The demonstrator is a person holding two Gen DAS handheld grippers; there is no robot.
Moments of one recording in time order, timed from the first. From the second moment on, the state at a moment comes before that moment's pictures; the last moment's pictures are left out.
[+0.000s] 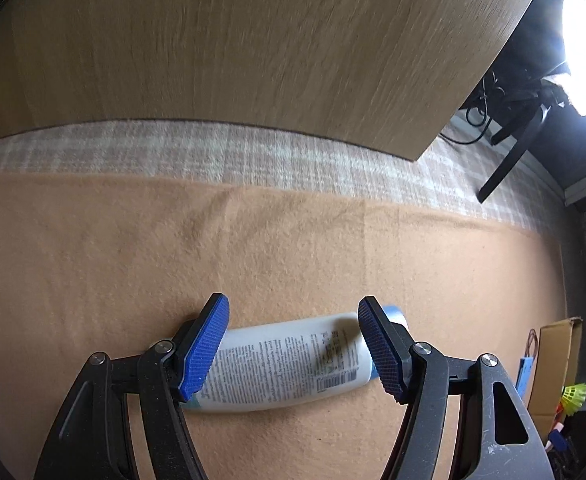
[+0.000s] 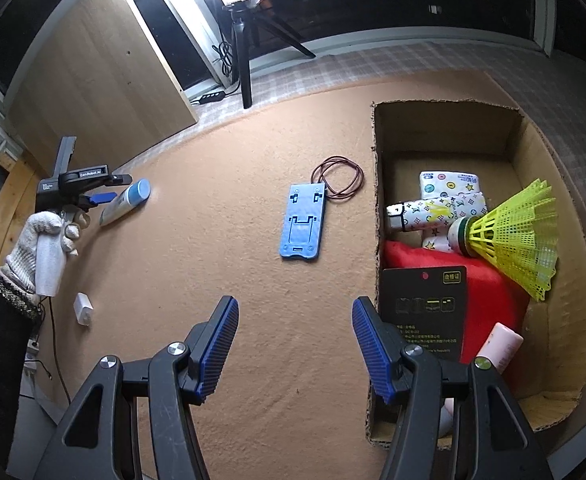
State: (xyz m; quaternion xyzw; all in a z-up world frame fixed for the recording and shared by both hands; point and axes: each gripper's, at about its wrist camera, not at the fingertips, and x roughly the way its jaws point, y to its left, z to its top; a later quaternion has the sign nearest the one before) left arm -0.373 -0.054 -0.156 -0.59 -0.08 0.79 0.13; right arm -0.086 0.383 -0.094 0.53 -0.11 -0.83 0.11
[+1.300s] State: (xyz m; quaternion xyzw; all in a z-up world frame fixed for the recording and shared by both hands) left arm -0.134 0.052 -0.170 -0.59 -0.12 0.77 0.22; right arm -0.078 0.343 -0.094 0.52 -0.10 -0.83 0.19
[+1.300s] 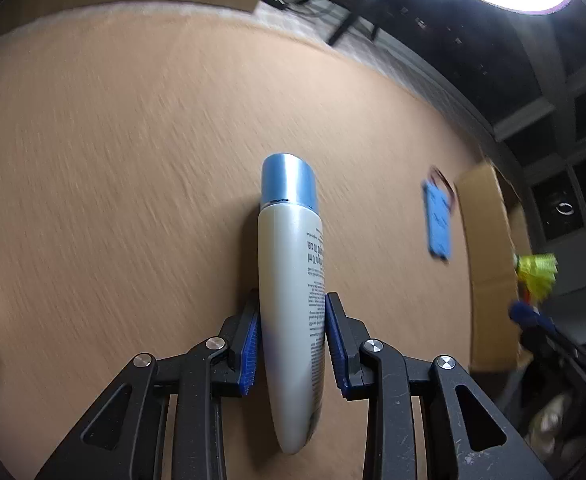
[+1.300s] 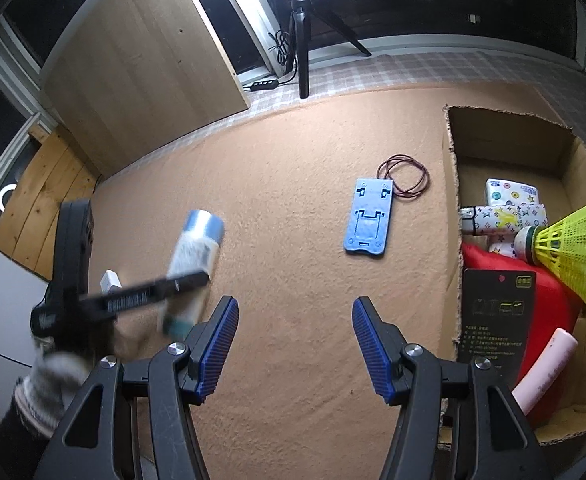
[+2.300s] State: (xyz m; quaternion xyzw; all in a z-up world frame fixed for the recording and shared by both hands) left arm -0.097 0.036 -0.160 -0.58 -0.05 0.77 0.26; right arm -0.113 0.255 -0.158 0.59 -0.16 -0.73 0.30
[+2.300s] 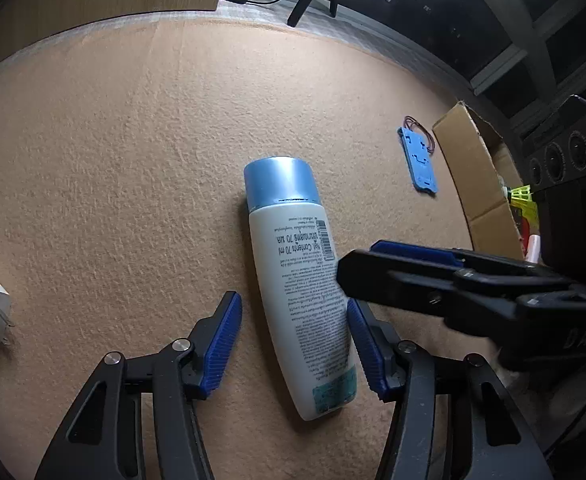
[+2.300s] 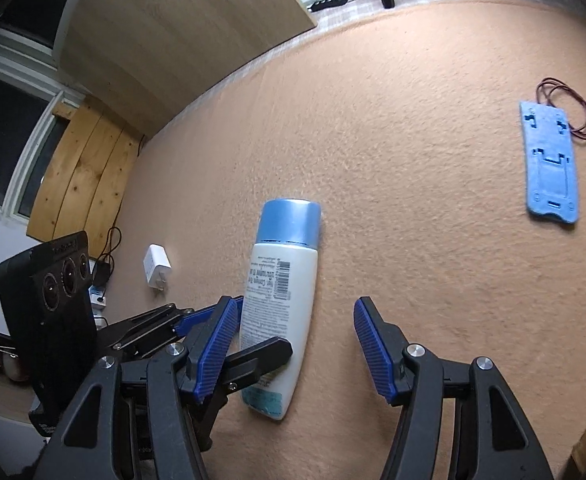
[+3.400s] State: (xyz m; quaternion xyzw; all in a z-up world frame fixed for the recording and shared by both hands) left arm -0.091 0.136 -0.145 -0.57 -0.01 0.76 0.31; right arm -0.099 0.306 -0.129 0.56 -0.18 -0.75 0.29
